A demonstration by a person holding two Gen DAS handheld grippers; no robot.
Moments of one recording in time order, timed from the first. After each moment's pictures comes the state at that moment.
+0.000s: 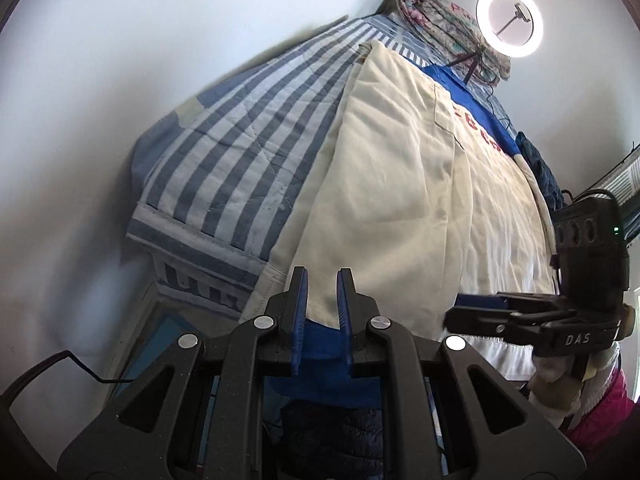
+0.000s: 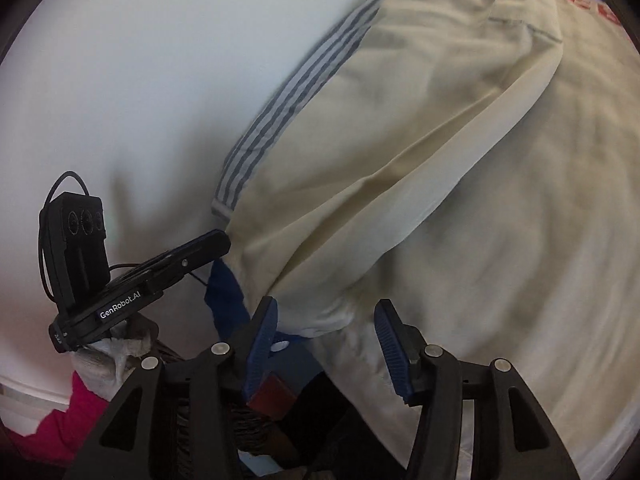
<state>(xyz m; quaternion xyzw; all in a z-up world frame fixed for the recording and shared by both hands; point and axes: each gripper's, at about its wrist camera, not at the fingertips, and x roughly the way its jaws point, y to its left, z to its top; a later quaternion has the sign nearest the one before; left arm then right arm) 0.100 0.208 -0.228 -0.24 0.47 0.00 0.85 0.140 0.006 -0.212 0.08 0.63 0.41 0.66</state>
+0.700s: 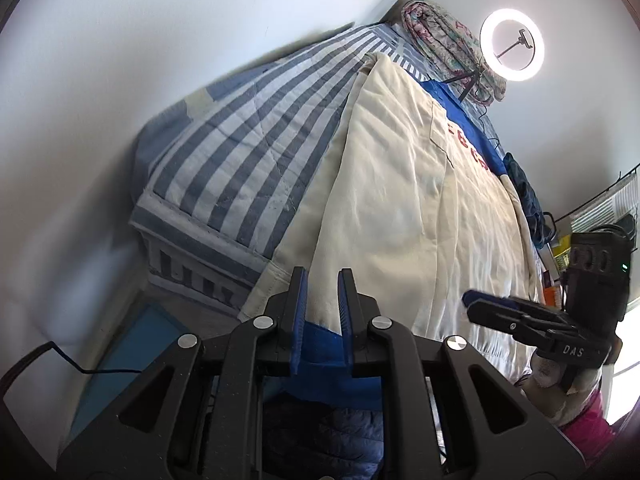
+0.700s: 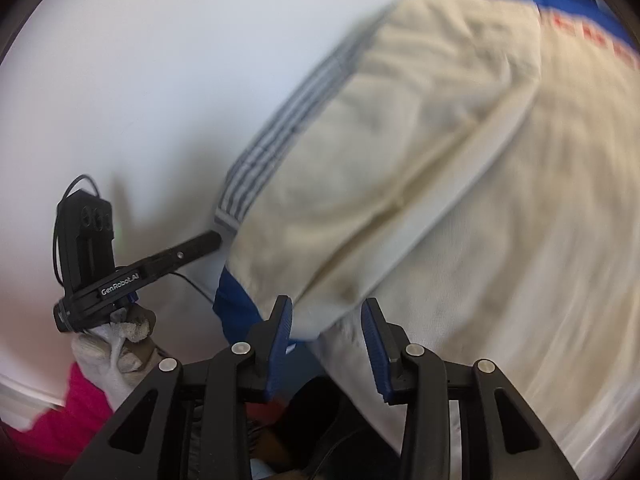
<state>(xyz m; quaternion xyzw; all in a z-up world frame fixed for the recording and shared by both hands) 0.097 0.227 -0.236 -0.30 0.46 -0.02 0.84 0.111 -0.009 -0.171 0.02 0.55 0.40 0.73</state>
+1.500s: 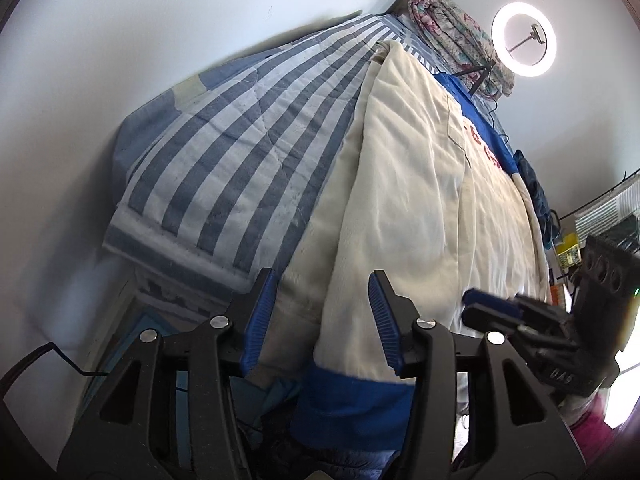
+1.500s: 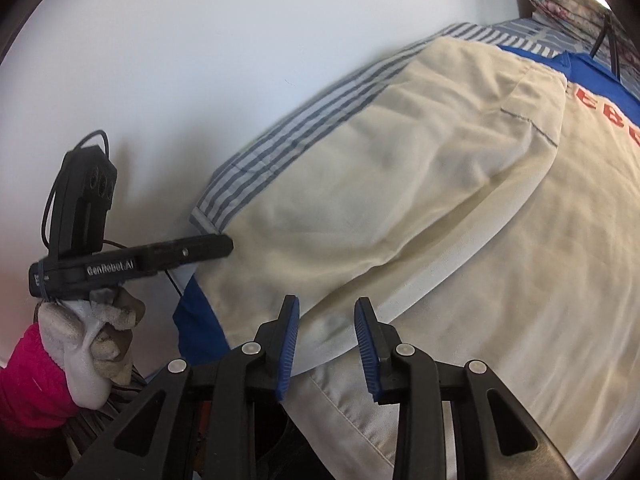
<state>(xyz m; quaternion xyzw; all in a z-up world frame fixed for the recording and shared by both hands) 0.126 0.231 -0.260 -0.30 0.48 -0.02 0.83 0.128 0.003 -0.189 -0.03 0.53 0.40 0.75</state>
